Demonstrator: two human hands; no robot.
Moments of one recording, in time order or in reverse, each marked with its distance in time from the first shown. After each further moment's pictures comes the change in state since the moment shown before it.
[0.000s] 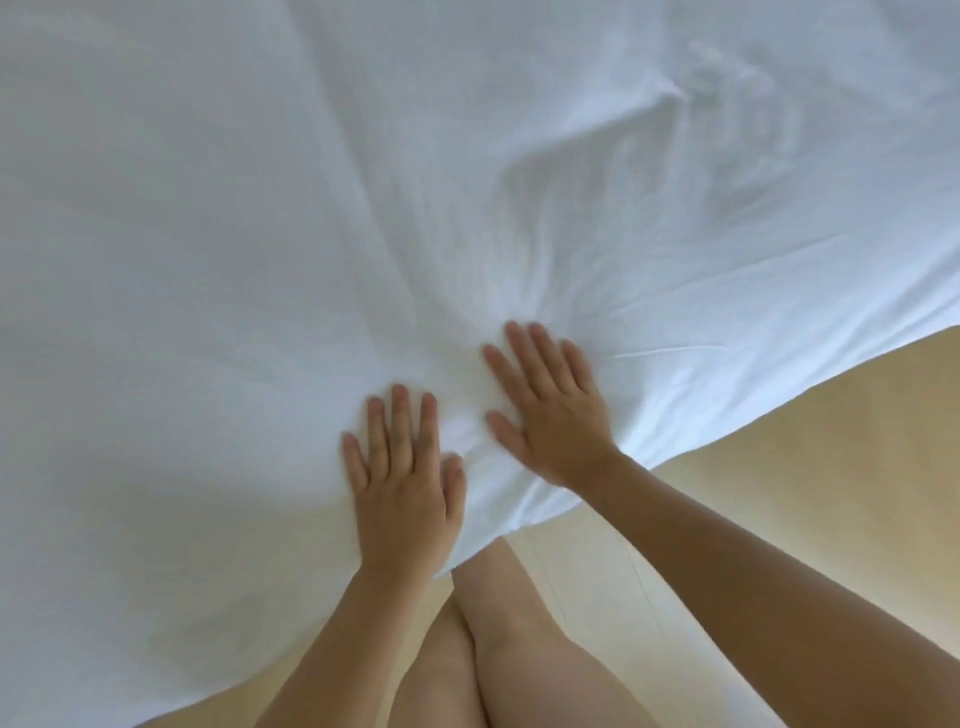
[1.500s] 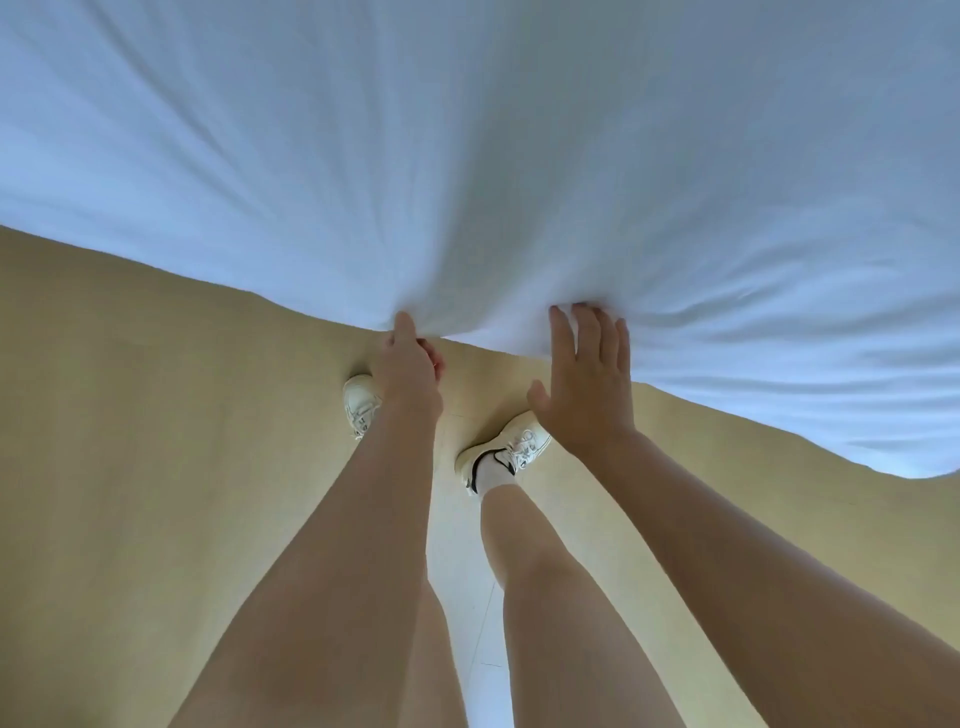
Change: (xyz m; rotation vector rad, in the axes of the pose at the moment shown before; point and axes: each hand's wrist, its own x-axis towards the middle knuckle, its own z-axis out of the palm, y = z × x) left_hand 0.014 0.324 0.123 -1.661 0.522 -1.757; right_hand -0.147 0.290 0.030 -0.036 -0.013 -0.340
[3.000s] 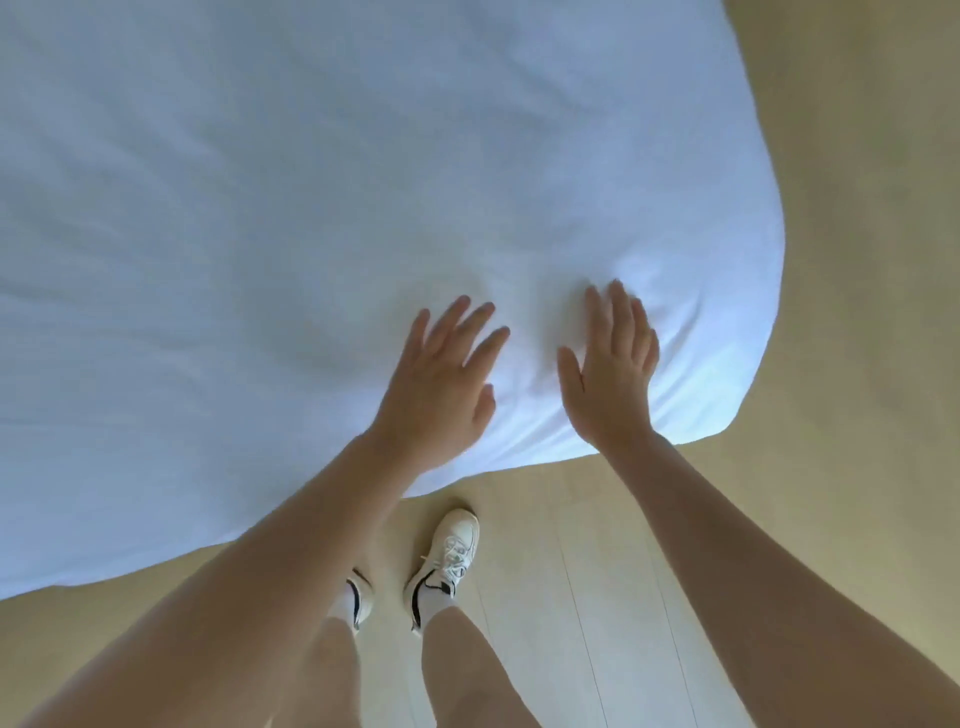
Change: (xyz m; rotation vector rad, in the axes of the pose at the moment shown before) left_hand -0.142 -0.061 0.213 1.633 -0.764 2.054; right_hand -0.034 0.251 -0.084 0.278 0.123 0.667
